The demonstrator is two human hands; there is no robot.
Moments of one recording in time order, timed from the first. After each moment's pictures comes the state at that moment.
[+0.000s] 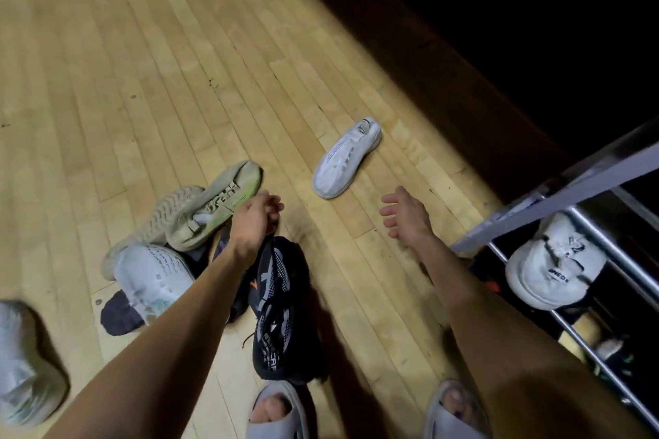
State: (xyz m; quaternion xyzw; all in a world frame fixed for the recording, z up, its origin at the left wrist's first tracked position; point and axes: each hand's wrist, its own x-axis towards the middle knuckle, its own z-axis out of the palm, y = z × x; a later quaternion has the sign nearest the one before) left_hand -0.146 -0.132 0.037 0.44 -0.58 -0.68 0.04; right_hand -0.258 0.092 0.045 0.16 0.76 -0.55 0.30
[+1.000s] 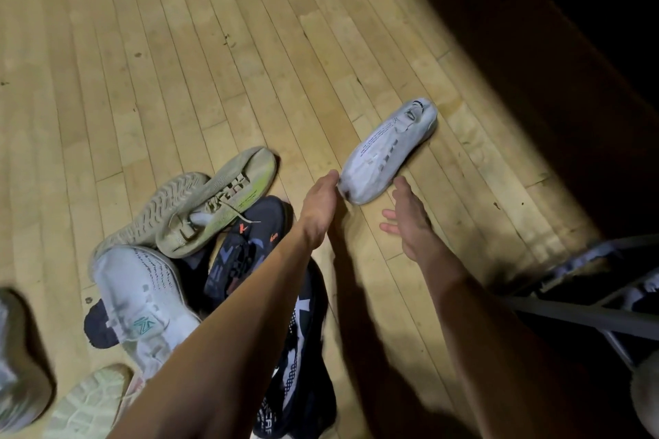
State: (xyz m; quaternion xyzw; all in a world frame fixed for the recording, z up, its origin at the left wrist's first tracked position) left_hand -0.256 -0.118 -0.050 0.47 -0.57 -0.67 -0.07; right_hand -0.318 0.008 -0.058 0.20 0.71 -0.56 0.37
